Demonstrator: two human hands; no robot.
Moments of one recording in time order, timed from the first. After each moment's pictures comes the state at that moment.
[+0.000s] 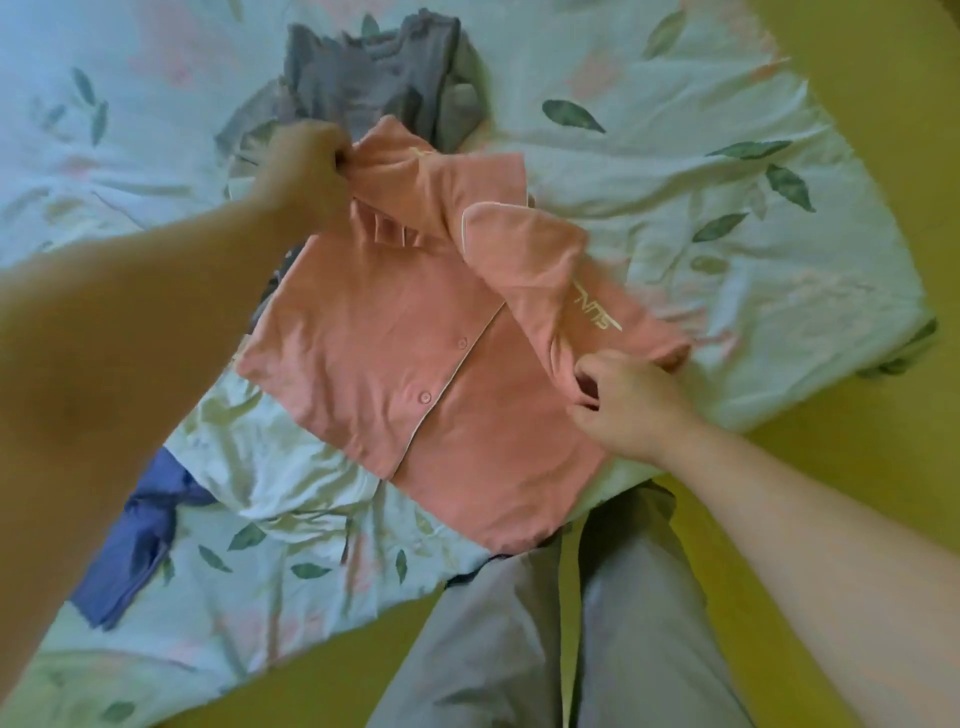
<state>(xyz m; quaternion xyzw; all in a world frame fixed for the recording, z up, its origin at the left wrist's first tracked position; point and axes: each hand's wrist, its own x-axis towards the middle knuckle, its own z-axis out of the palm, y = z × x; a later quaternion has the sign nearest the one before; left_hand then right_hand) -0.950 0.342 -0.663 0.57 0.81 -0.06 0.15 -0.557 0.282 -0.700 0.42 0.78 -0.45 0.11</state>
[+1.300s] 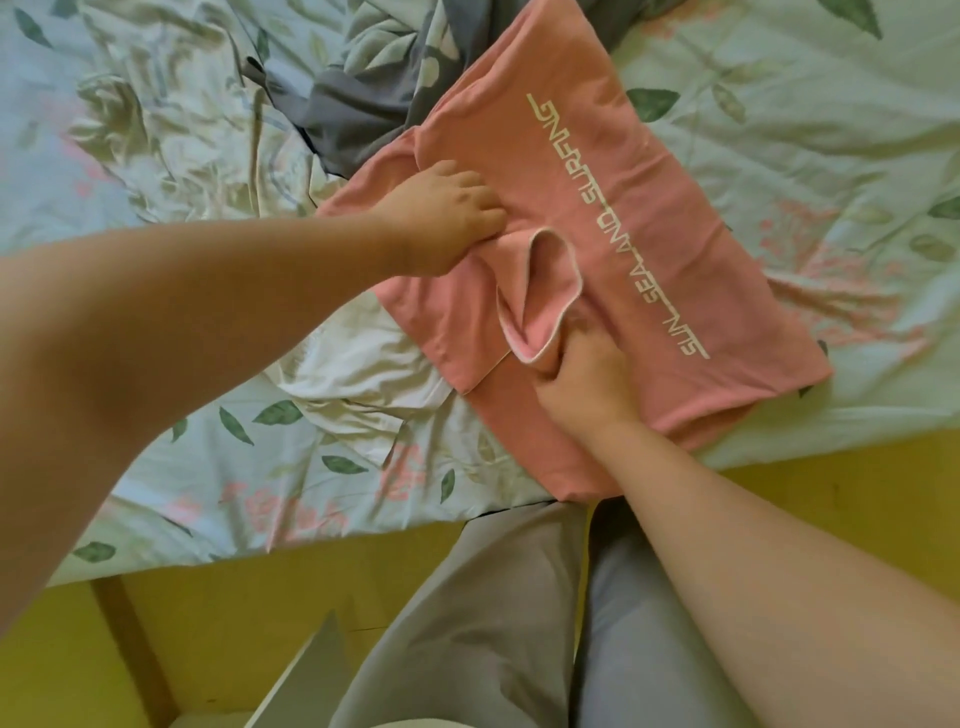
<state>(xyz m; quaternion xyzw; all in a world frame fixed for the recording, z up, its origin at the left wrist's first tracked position) -0.964 0.156 -0.729 0.79 0.58 -0.13 0.17 -0.703 0.151 -0.741 0.45 0.77 -0.45 0.07</state>
